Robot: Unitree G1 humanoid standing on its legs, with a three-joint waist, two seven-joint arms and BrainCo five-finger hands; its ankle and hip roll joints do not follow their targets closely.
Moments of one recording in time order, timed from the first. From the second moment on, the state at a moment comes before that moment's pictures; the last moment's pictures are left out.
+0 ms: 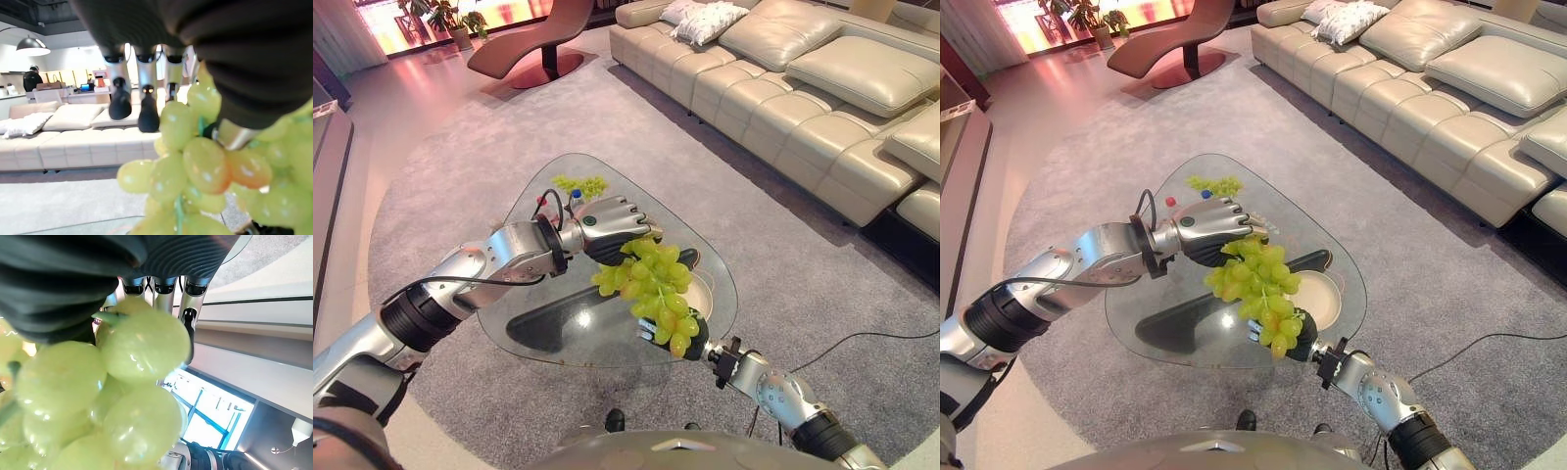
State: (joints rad) left arm -0.60 0.87 -0.65 -0.22 0.57 -0.32 -0.23; right arm 0.04 -0.41 0.43 0.13 1.19 0.38 0.61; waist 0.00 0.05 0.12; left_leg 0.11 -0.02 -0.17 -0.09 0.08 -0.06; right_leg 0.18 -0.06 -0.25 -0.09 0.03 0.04
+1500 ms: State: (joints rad) left arm -0.62 0.88 -0.66 -0.25 0.54 -0.44 -0.34; right arm 0.04 -0.43 0.43 0.09 1.26 0.50 0.71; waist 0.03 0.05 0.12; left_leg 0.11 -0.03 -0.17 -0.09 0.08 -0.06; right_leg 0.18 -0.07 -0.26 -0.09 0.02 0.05
